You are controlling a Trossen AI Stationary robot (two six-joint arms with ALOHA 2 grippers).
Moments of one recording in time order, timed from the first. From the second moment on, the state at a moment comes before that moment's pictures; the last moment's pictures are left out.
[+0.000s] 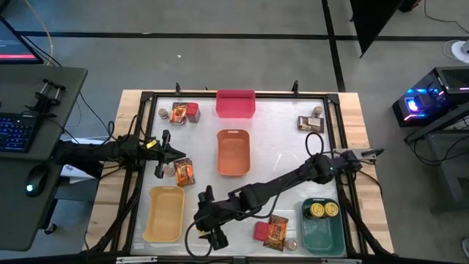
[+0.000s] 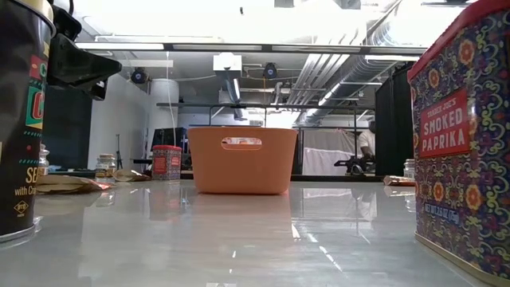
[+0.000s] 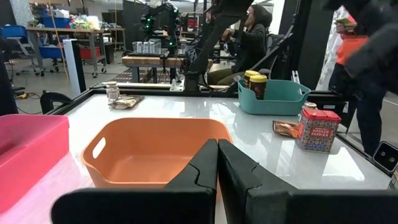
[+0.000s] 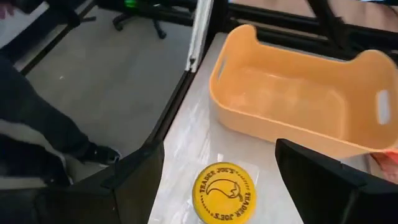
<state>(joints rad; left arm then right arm) -0.02 0.05 0.01 0.01 0.01 -0.02 0.43 2.40 2.33 -0.60 -0.01 0.06</state>
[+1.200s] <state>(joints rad) -0.02 0.05 0.01 0.01 0.01 -0.02 0.41 2.40 2.24 -0.53 0.04 0.08</state>
